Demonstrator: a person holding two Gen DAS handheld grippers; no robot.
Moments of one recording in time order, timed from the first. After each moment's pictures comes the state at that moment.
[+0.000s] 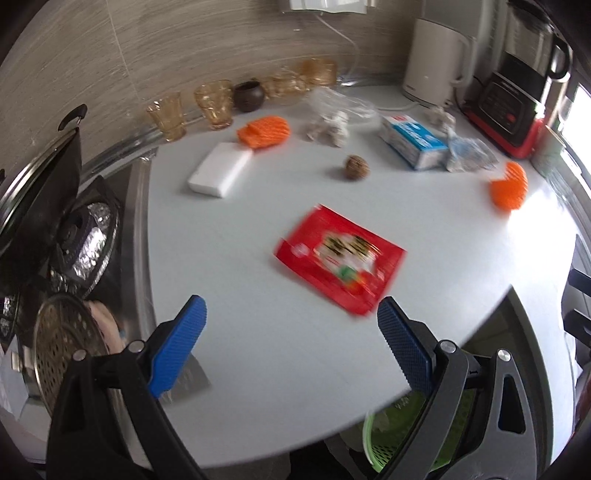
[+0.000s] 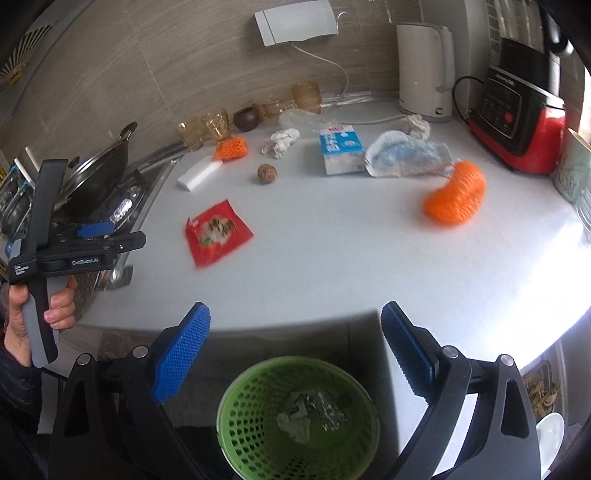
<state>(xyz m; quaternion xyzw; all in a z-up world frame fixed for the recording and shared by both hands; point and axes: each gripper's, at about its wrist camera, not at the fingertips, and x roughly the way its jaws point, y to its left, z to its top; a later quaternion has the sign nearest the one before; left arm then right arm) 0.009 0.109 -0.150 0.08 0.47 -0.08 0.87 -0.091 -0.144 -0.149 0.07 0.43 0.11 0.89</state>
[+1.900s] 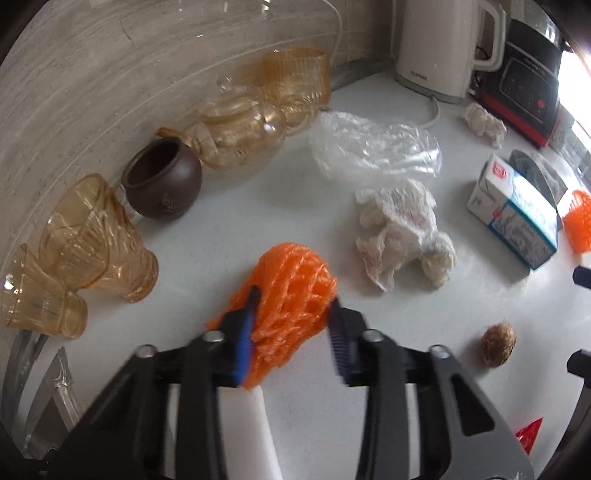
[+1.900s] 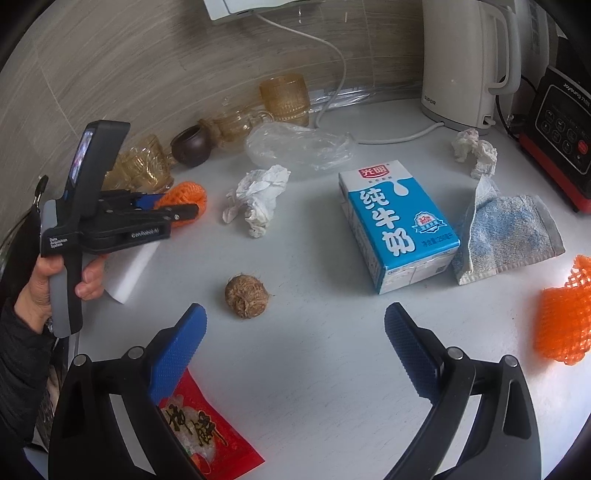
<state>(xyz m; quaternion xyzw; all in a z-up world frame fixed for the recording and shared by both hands) 0.316 0.072 -0.214 0.19 0.46 -0.23 0.84 0.136 -0.088 -0.202 0.11 0.45 0.02 0.89</state>
